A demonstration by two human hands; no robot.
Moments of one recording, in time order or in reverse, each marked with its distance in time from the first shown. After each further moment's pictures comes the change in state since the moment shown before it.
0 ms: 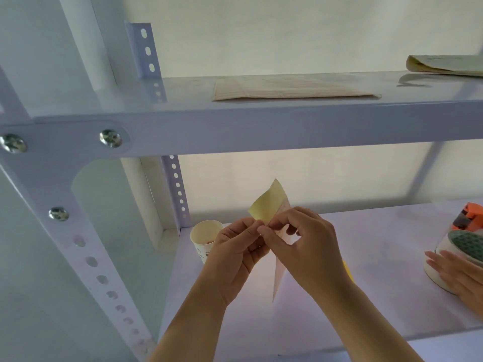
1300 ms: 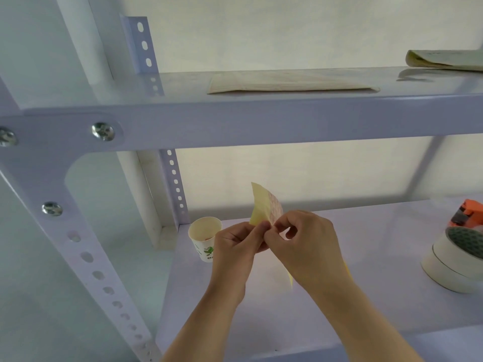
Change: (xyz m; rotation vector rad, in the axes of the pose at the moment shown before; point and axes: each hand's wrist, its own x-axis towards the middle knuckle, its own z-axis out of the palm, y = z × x) left_hand -0.005 -0.015 0.016 0.338 0.238 0.240; right_hand 0.002 -0.018 -0.008 -0.147 -0.135 0.337
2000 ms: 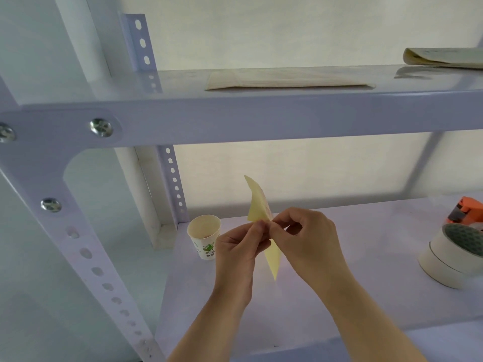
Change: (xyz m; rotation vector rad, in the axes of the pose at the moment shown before) left_hand -0.007 -0.011 0.003 -0.087 0.033 -0.021; right_hand -0.001 0.004 -0.004 0.182 -0.049 0.077
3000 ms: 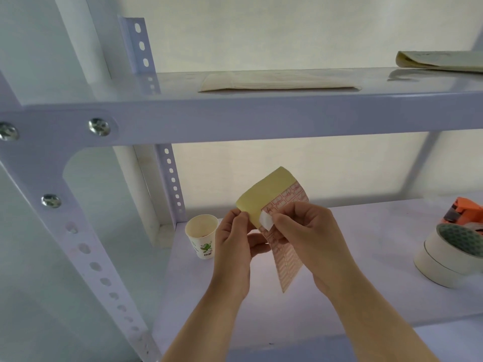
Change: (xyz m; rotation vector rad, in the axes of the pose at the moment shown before) left_hand 0.002 0.016 0.011 0.032 0.025 -0.039; right_hand -0.003 -0.012 -0.019 0.453 -0.122 0.122
